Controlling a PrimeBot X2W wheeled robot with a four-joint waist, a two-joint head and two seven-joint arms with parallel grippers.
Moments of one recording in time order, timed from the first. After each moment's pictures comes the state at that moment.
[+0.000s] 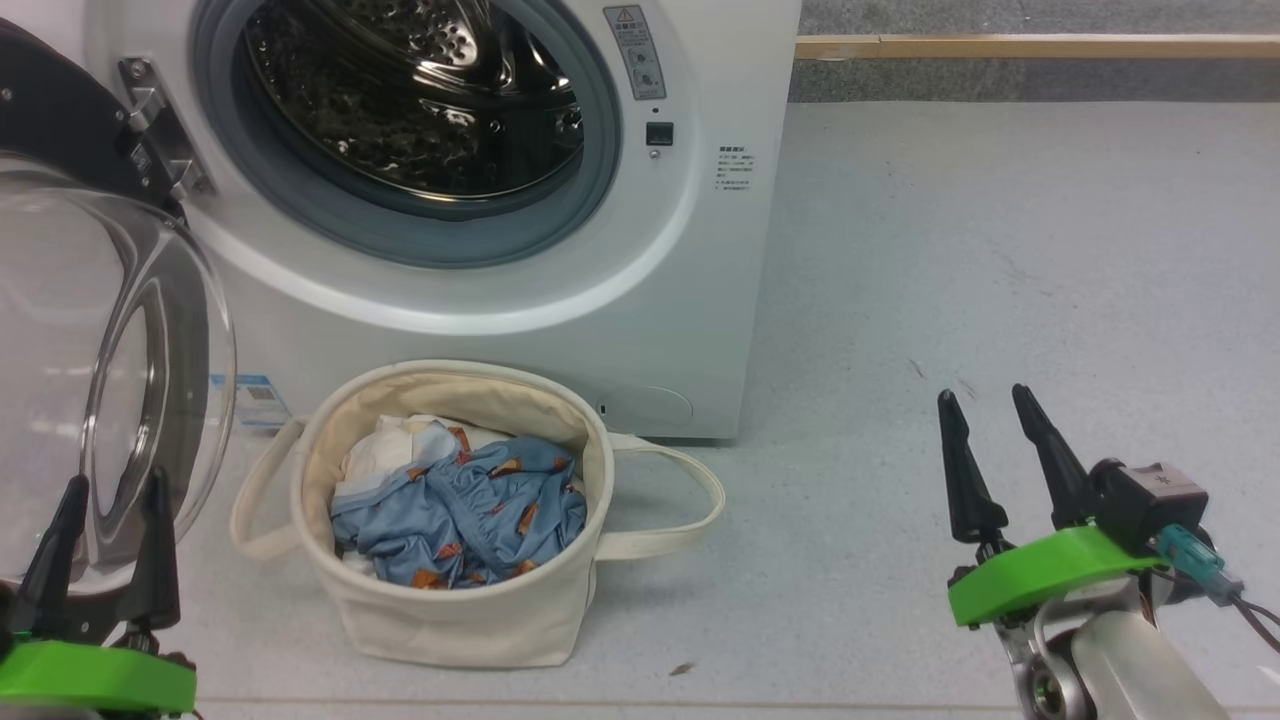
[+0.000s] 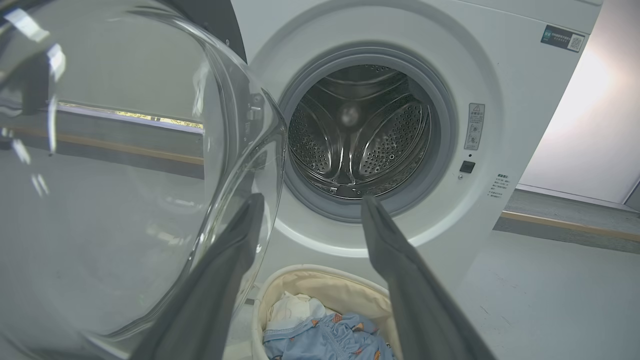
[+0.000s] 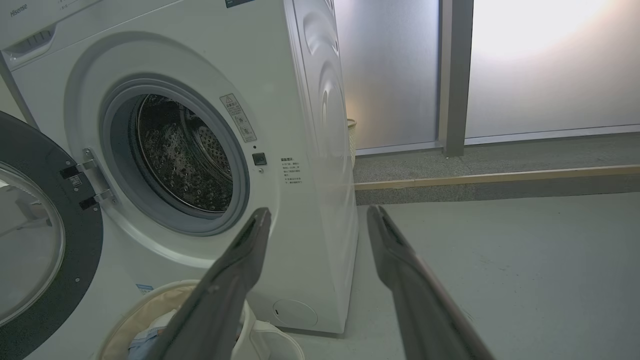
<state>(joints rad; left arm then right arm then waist) -0.11 0.32 0.12 0.30 -0.45 -0.12 -0.25 -0.20 -0.21 0.26 0.24 0.41 0.13 -0.25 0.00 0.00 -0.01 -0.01</state>
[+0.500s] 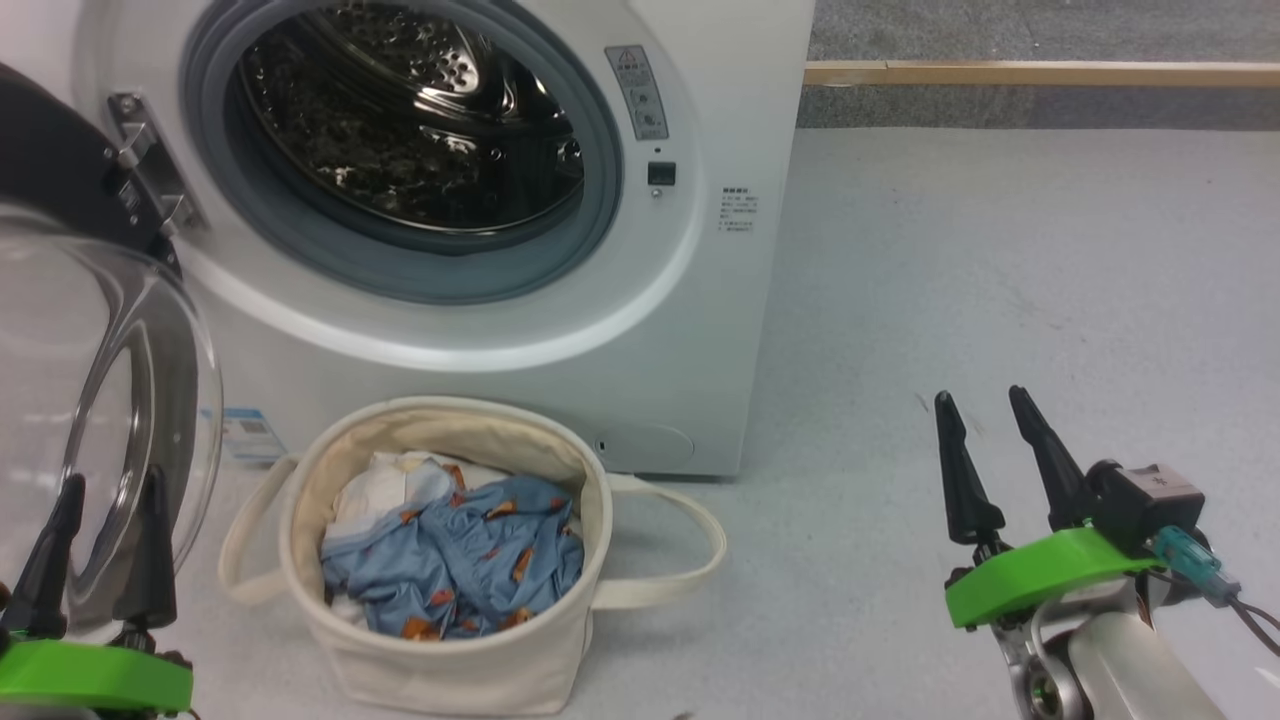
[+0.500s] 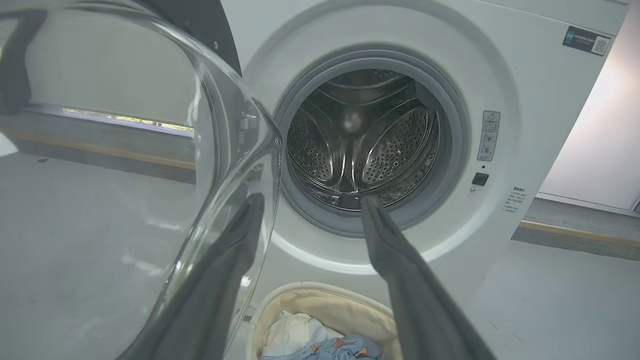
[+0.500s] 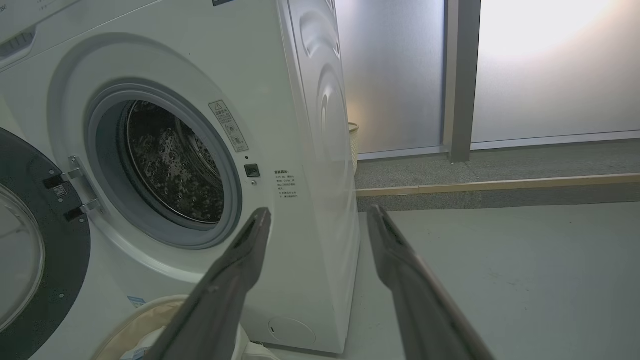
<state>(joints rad) -0.11 0.33 0.12 0.31 -0.45 -0.12 -0.25 -0.20 -0.21 0.26 0.24 0.41 0.13 -0.25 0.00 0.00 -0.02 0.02</state>
